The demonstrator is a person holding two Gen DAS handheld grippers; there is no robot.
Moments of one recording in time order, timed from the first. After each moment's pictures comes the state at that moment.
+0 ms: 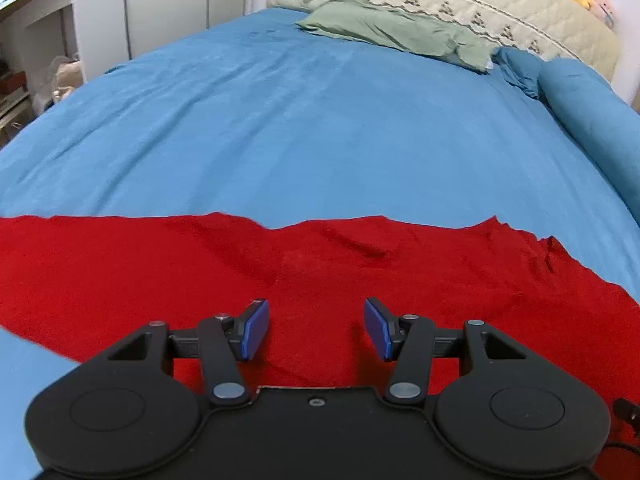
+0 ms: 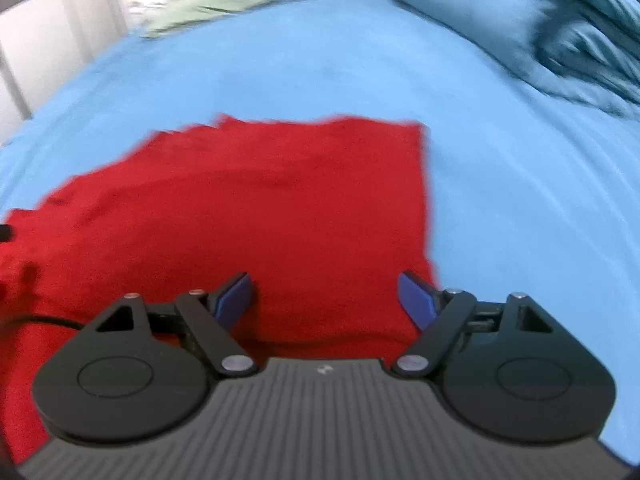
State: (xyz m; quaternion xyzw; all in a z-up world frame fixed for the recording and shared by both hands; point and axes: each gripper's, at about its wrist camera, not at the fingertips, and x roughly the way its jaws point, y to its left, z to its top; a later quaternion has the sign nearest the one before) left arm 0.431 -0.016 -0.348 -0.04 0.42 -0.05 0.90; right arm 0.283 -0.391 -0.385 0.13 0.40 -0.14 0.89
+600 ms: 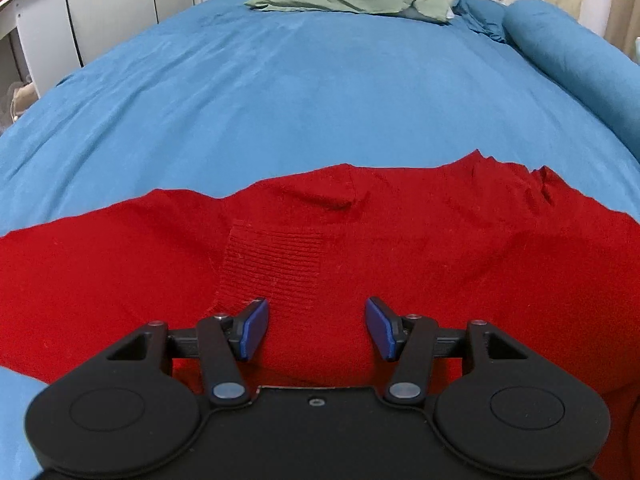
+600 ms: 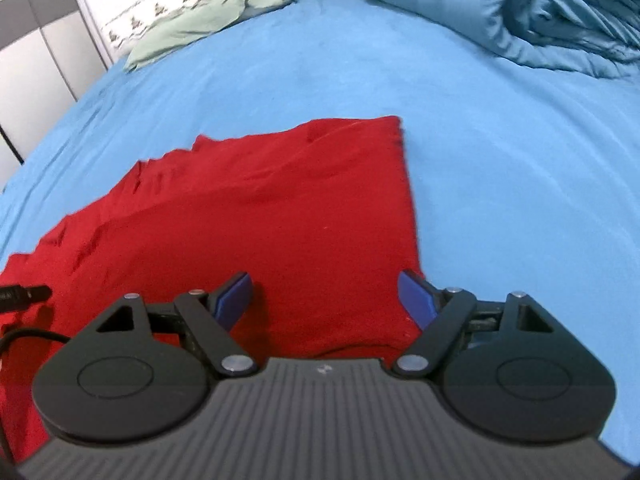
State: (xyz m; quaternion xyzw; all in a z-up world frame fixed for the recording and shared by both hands) left arm 0.433 -0.037 -0.385 0.03 0.44 -0.09 0.89; right arm 0.280 -0.404 -0.385 0.18 0.38 -0.14 0.90
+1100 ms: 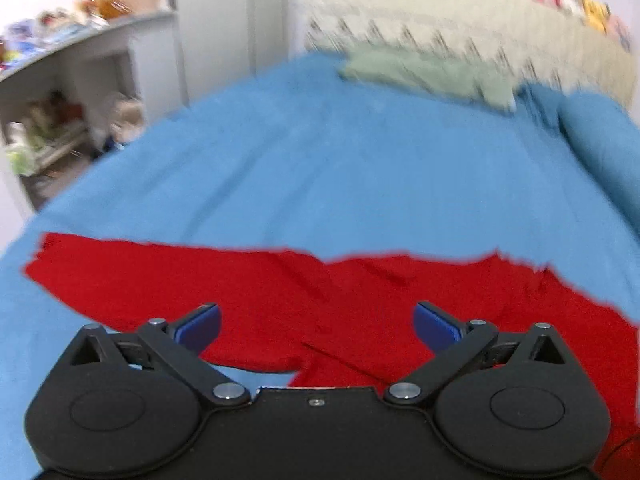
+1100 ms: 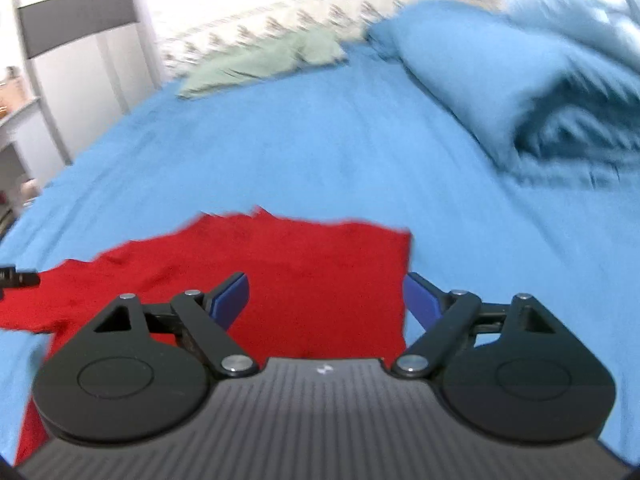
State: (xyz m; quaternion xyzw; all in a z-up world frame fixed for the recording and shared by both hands) left arm 0.345 0.006 -0.264 -0.03 0.36 0.03 0.93; right arm 0.241 -0.391 -0.260 0.09 0.31 -0.05 0.94
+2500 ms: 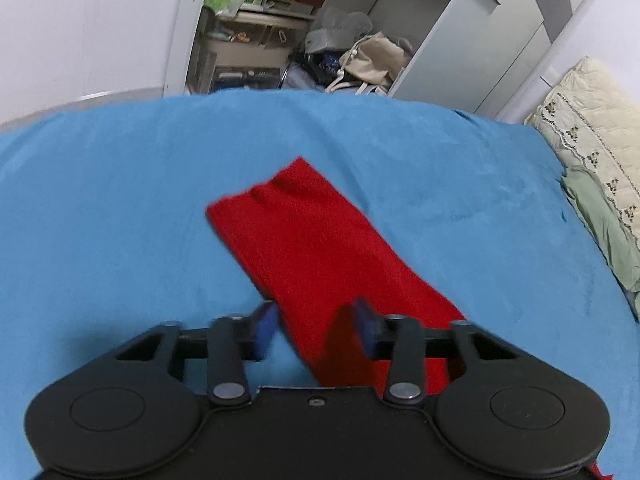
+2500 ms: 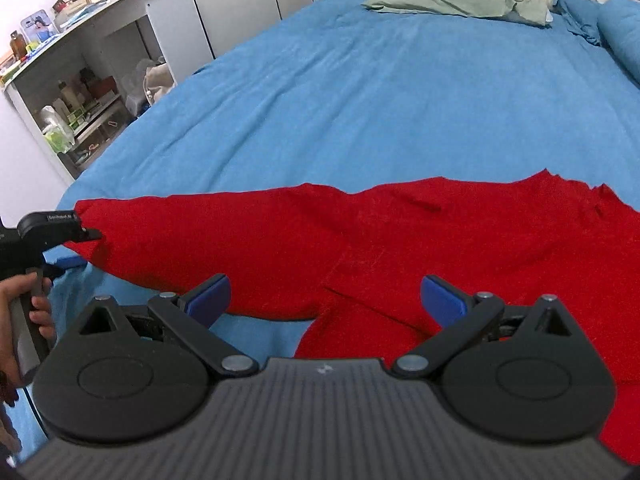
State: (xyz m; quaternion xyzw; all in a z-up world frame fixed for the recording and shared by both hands) left arm 0.410 0.355 -0.367 -0.30 0.36 0.22 0.86; right arm 0.374 -0.049 -0.312 0.05 0.41 0.09 0.90
